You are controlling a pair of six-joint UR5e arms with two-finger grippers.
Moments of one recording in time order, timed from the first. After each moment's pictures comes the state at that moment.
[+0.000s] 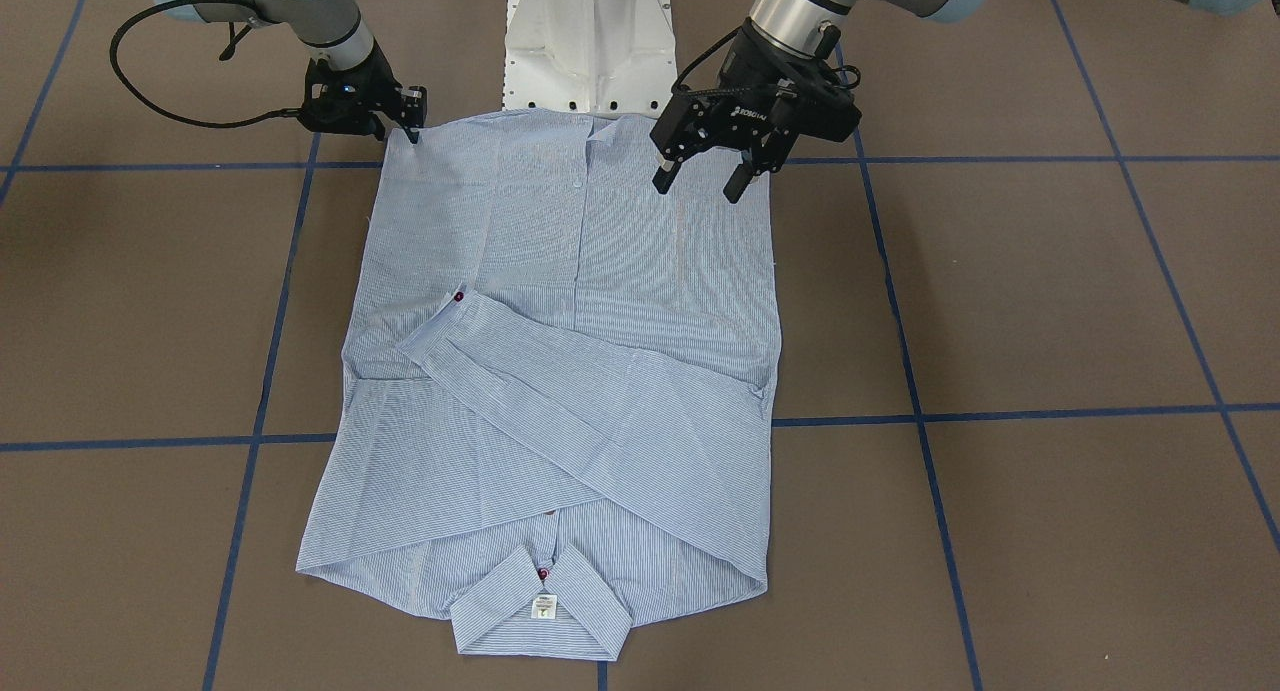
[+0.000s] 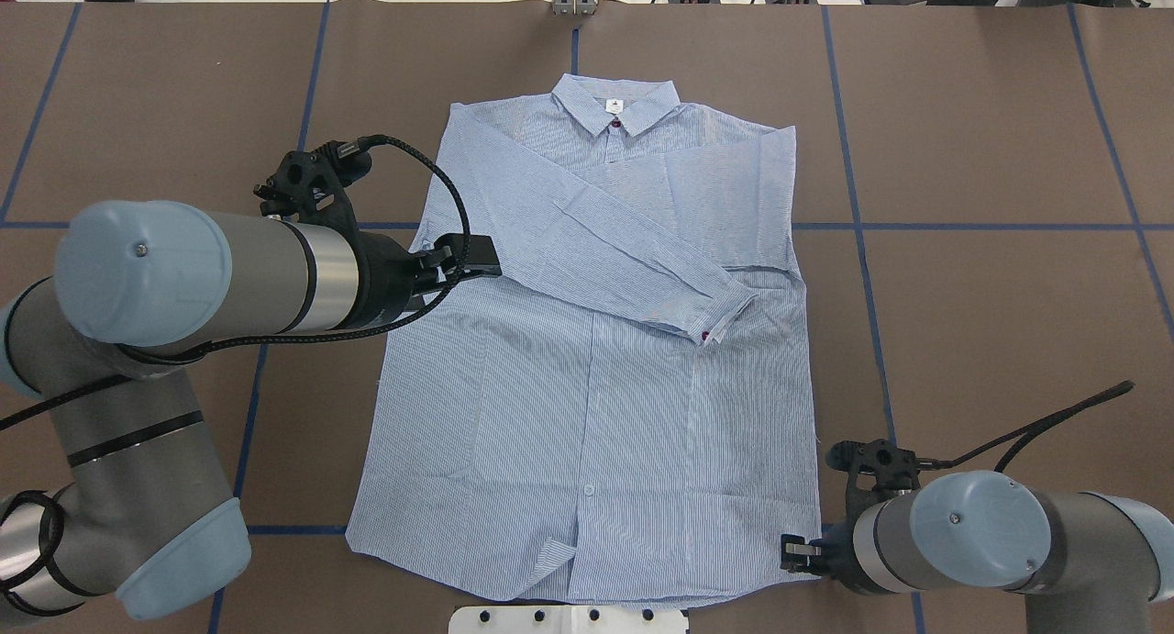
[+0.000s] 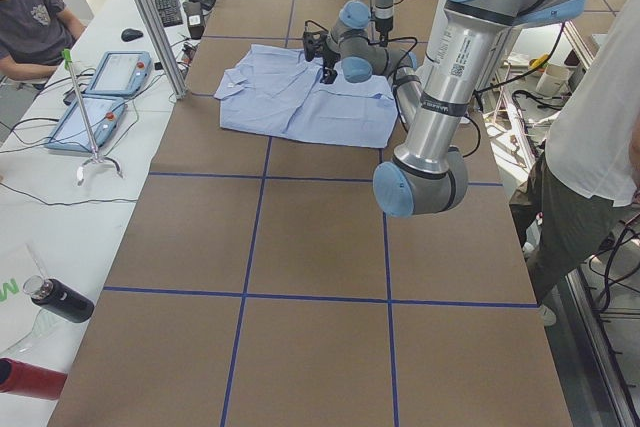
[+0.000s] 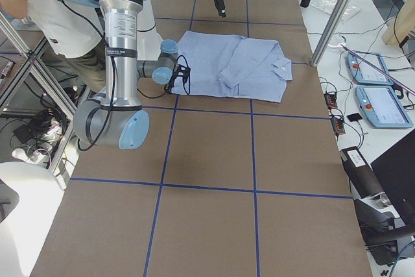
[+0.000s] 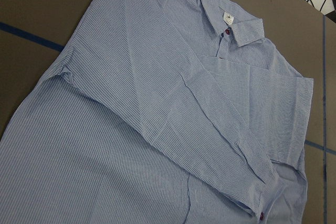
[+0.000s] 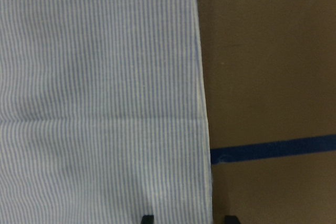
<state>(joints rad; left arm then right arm) -0.53 -2.00 -2.05 -1.91 -1.71 -1.59 0.16 -1.61 2.08 -1.21 1.80 1.62</state>
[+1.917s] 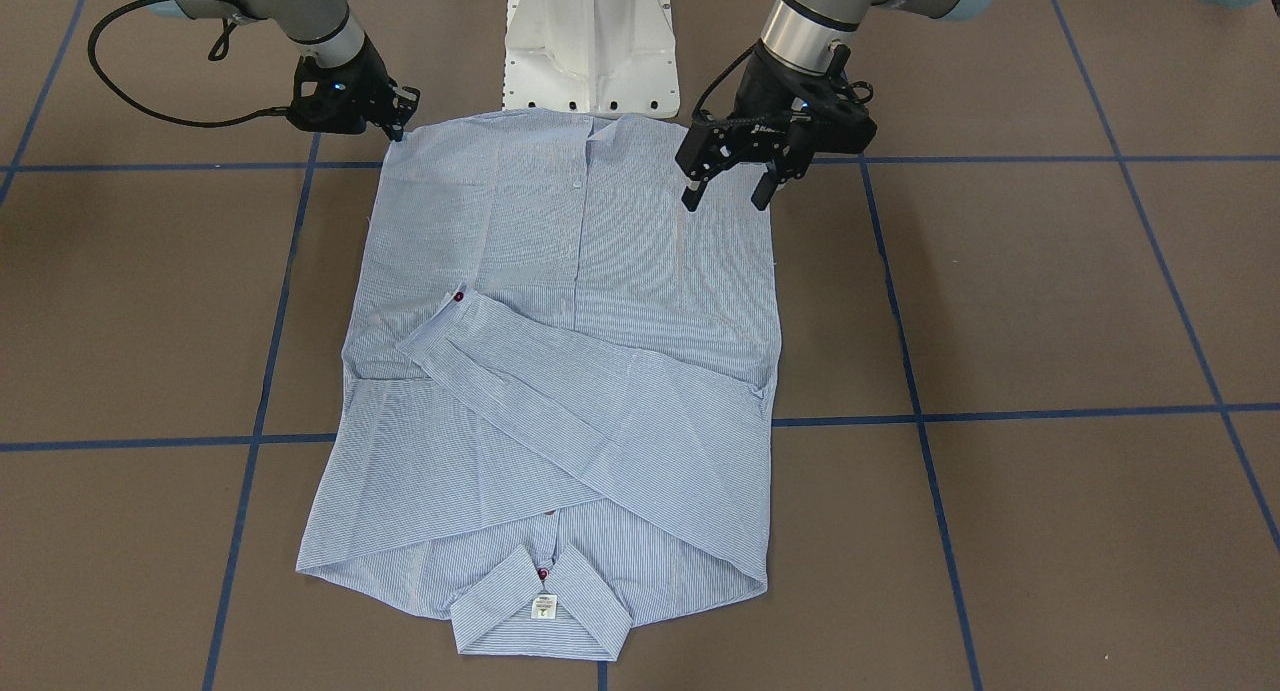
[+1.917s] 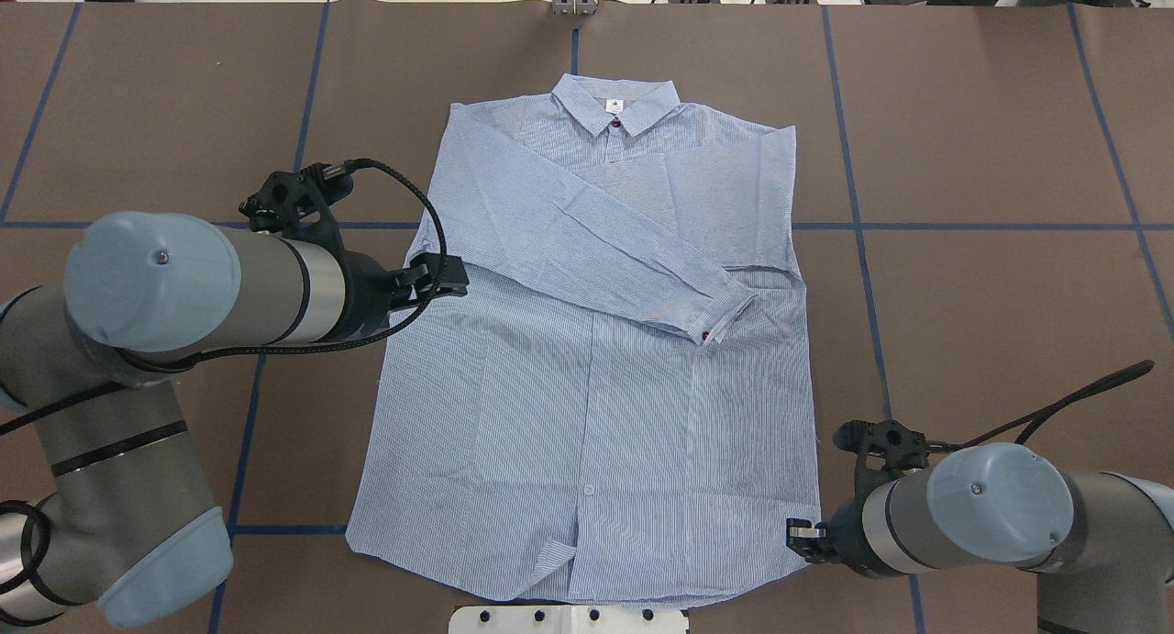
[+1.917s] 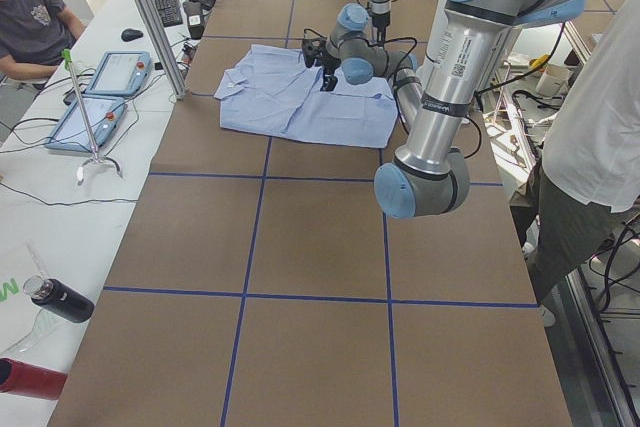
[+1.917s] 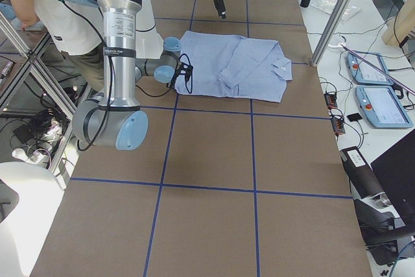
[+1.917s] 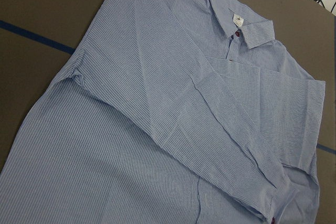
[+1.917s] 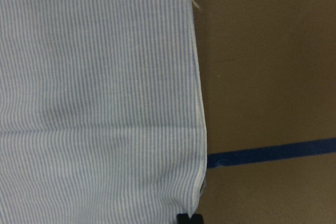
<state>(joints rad) -0.52 -1.93 -2.06 -1.80 -1.72 -1.60 0.21 -1.61 2.11 -1.20 1.85 1.62</state>
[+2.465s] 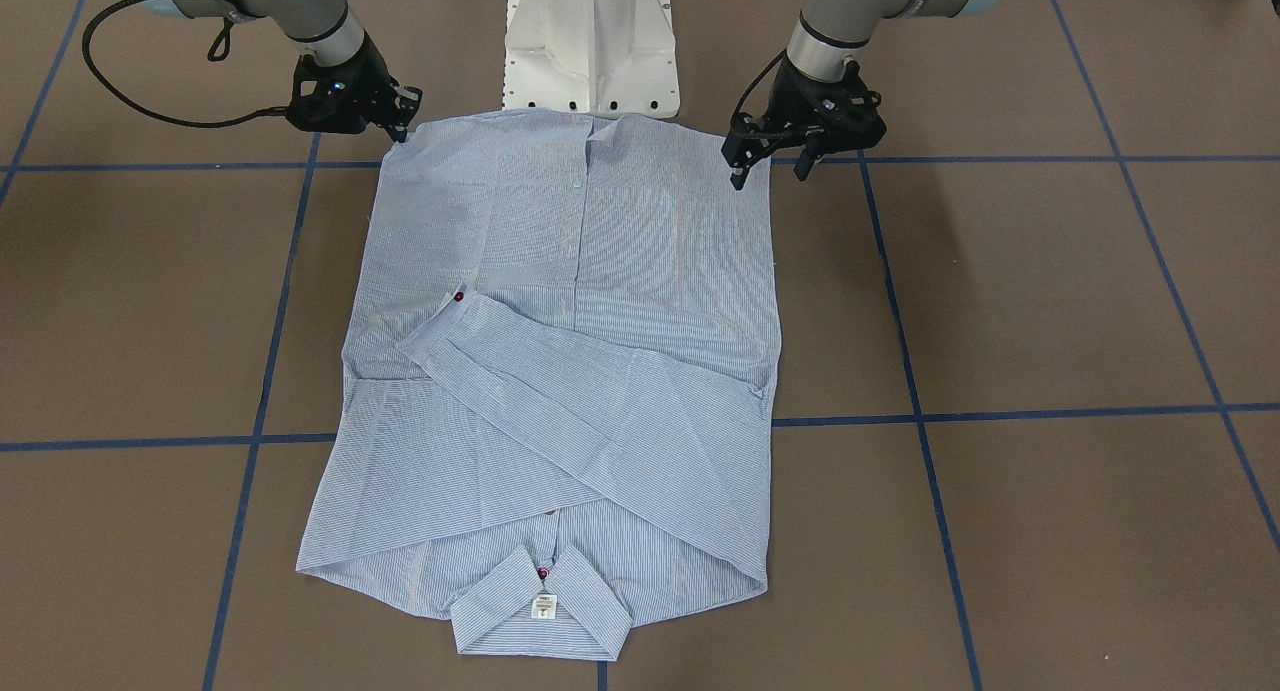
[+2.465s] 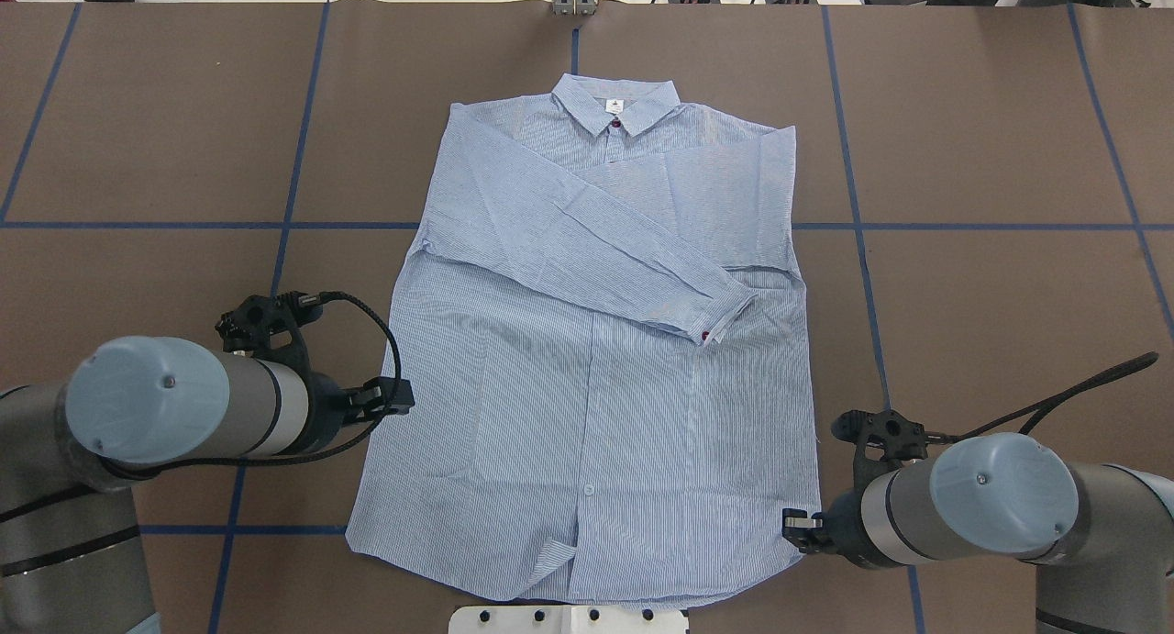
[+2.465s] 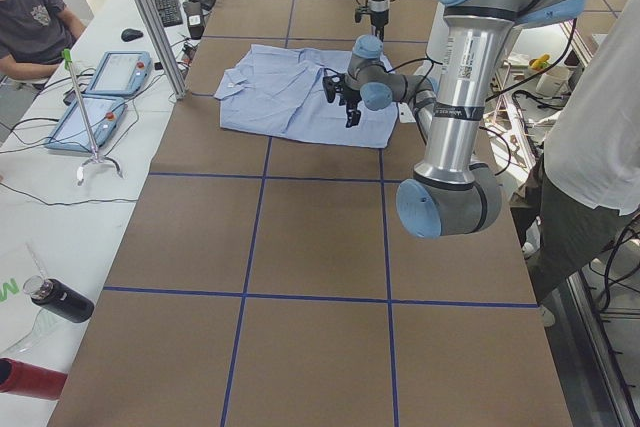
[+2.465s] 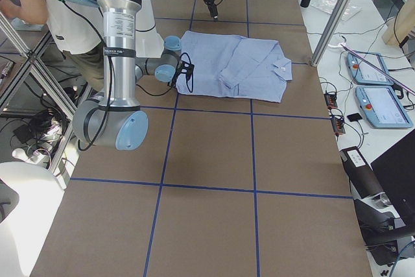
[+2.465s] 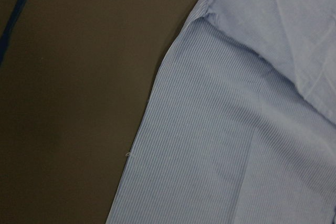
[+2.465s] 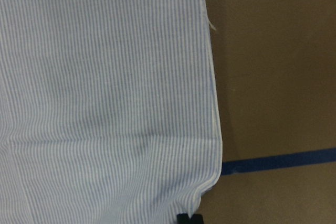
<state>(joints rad) -0.36 -1.75 -2.10 -1.78 -1.72 -1.62 0.23 -1.60 2.11 -1.20 1.85 1.62</state>
